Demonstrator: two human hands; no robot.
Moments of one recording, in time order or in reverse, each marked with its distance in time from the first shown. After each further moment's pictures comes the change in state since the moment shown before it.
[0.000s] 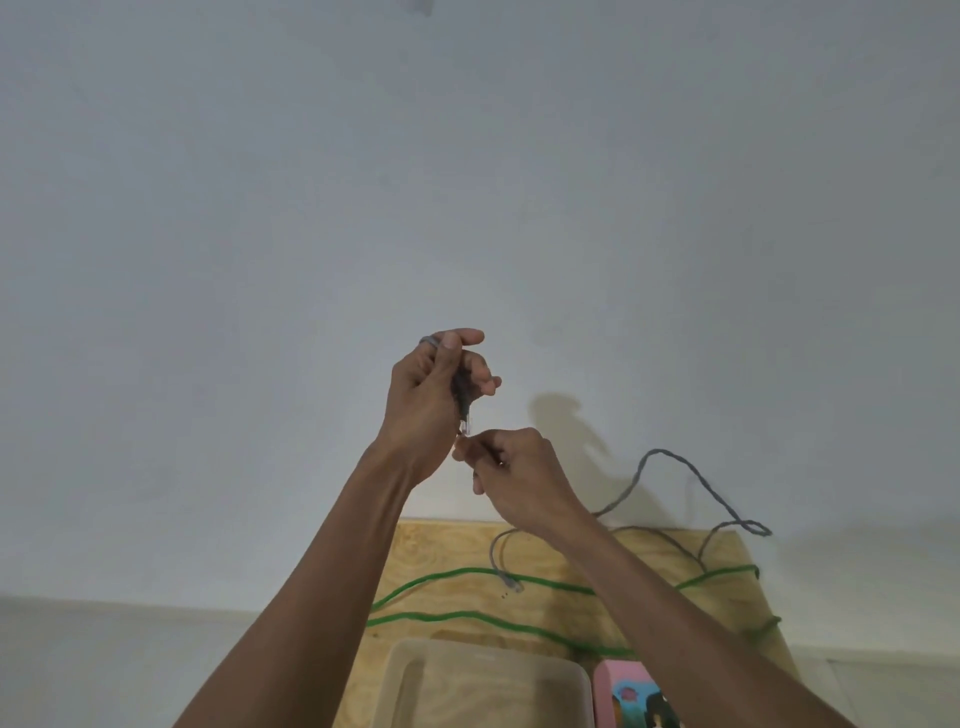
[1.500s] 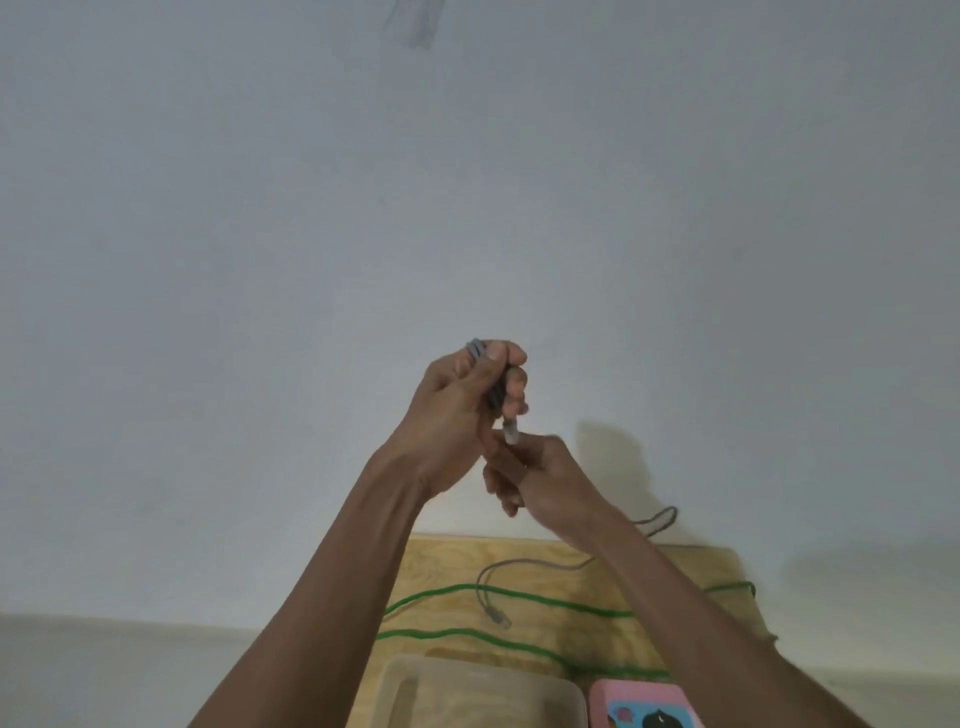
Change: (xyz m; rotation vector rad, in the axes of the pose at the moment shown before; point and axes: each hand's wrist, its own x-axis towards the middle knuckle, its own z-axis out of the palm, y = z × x) left_hand -0.012 0.028 0.024 -0.027 -0.266 -0.080; right_hand 0.002 0.011 -0.029 0.361 -0.167 -0.074
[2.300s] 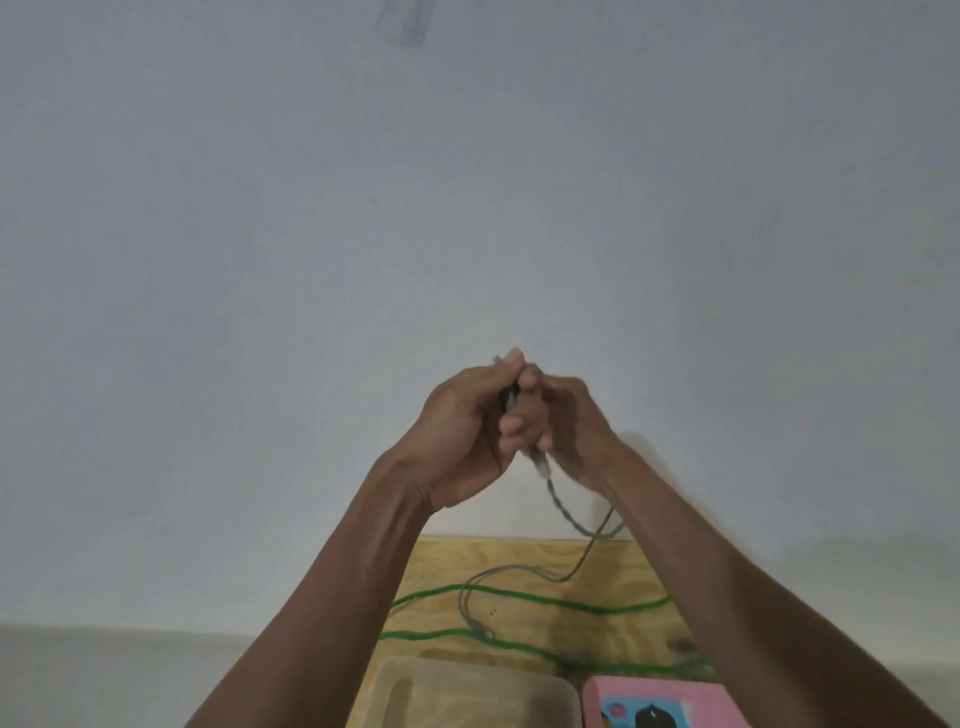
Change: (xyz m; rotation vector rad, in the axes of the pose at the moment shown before) left_hand -0.004 -0.002 0.012 -0.282 -0.265 -0.175; right_hand 0.020 -0.037 -0.031 0.241 0.035 -0.093
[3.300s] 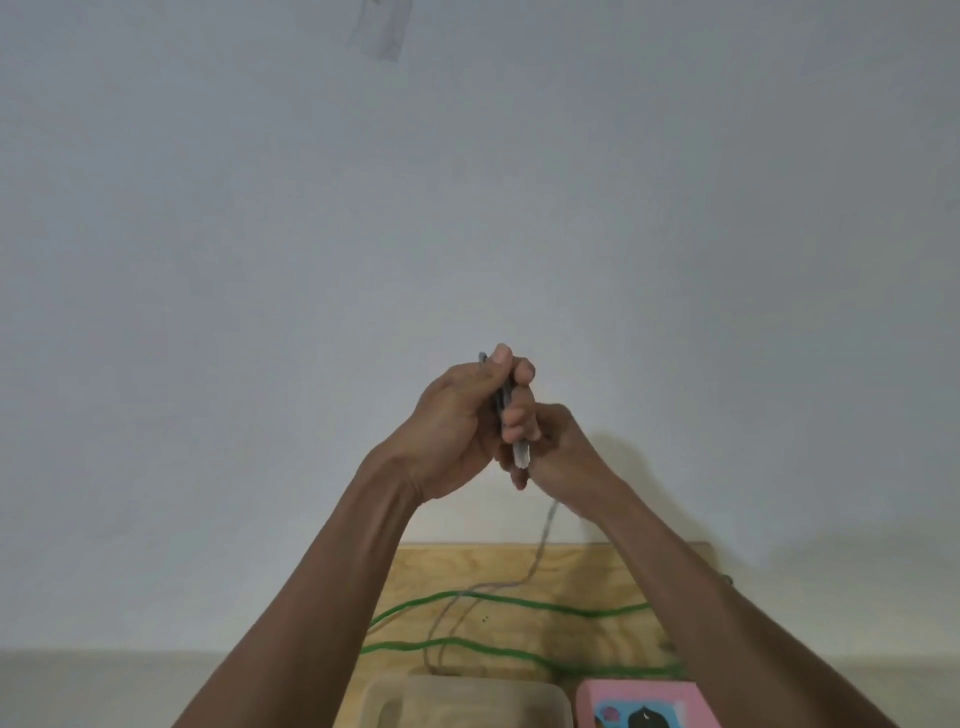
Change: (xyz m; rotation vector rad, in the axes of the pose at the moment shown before) left_hand 0.010 0.003 0.000 0.190 0.035 0.029; right_hand -0.019 0.007 0.005 -0.308 0.052 0.003
